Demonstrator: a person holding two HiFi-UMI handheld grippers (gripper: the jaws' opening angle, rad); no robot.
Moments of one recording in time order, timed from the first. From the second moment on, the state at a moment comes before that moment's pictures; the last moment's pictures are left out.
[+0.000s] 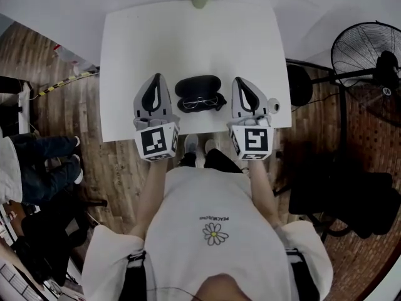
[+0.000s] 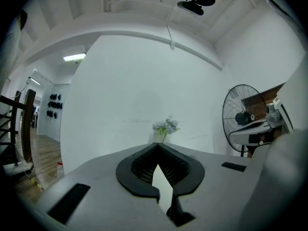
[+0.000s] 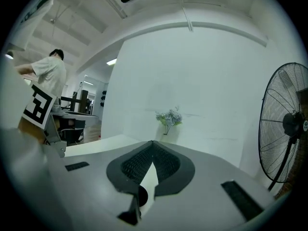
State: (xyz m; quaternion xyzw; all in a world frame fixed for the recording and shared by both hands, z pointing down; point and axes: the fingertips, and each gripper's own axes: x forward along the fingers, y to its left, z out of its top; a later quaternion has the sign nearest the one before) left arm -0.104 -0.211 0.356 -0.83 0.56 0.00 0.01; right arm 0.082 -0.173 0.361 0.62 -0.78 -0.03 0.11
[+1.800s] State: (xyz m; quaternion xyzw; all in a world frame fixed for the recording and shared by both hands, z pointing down) left arm -0.078 -0.228 0.438 -0.83 0.54 -0.13 -0.05; right arm 0.035 -0.140 0.562 0.46 -0.83 0.15 0.26
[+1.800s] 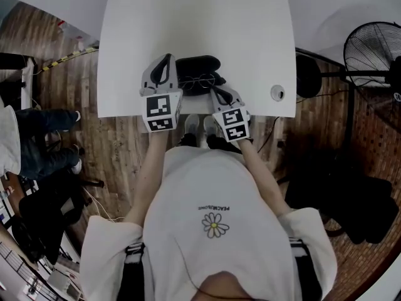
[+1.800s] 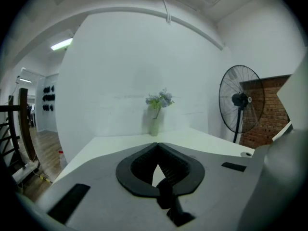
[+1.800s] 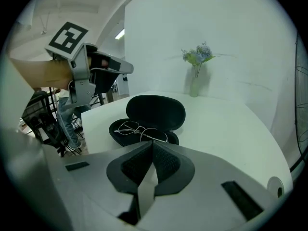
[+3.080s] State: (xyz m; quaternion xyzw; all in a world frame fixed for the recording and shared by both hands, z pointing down) left arm -0.044 -0.186 0.506 -0.85 0.39 -0.26 -0.22; right arm 0.039 -0.140 0.557 0.48 -0.83 0.14 0.25
